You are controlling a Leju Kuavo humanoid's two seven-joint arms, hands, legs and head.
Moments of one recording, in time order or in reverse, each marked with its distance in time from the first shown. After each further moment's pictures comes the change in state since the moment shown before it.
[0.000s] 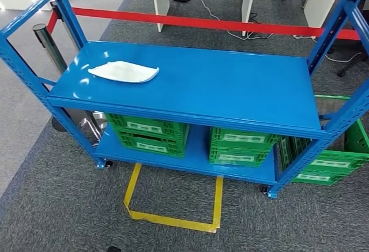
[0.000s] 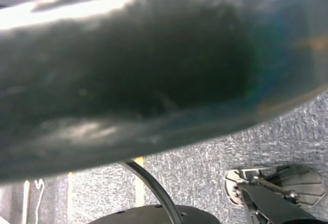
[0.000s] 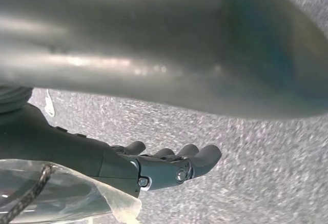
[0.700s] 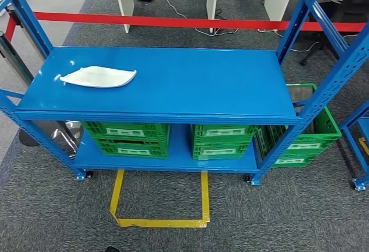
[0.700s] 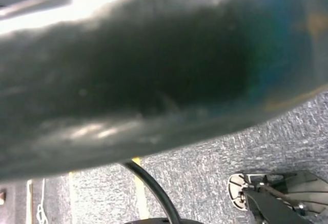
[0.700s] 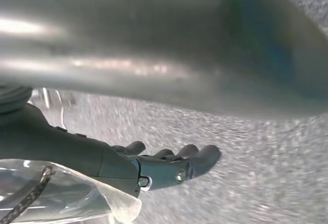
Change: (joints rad) left arm 0.002 0.003 0.001 0.000 -0.001 -0.002 0.000; right arm 0.000 0.000 0.003 0.002 0.003 0.002 0.000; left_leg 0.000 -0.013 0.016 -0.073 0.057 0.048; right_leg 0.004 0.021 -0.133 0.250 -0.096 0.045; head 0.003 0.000
